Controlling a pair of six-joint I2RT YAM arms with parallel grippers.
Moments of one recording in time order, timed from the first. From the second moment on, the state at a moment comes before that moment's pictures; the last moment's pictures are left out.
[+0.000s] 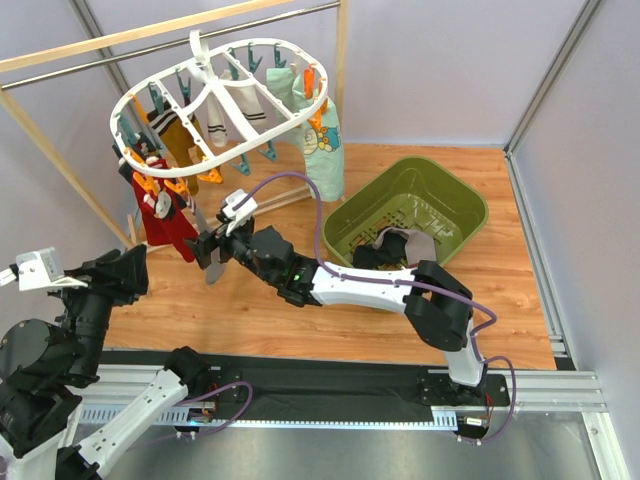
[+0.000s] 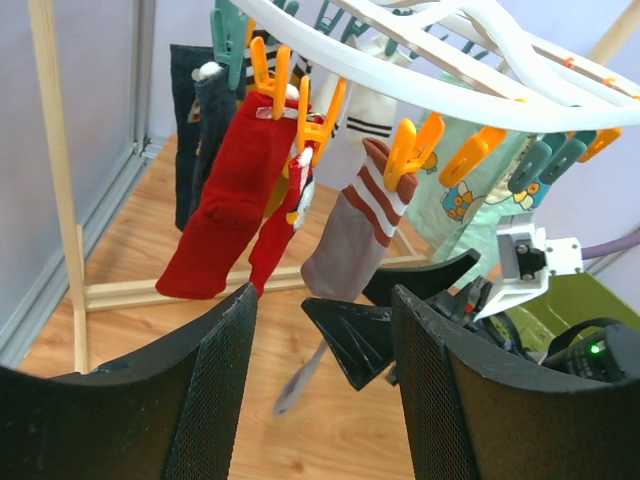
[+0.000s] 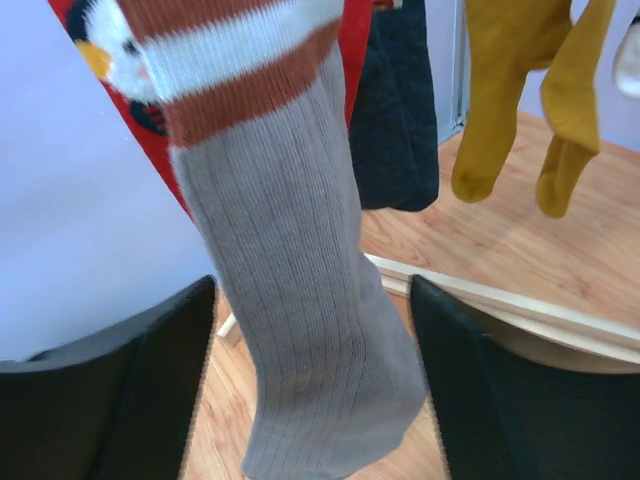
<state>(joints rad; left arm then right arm) -0.61 0.32 1.24 -0.82 -0.63 -0.31 1.20 2.01 1.54 0.58 0.29 0.19</state>
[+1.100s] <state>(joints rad) -0.61 0.31 1.05 -0.83 -0.23 -0.40 1.19 1.47 1.13 0.51 -0.02 0.22</state>
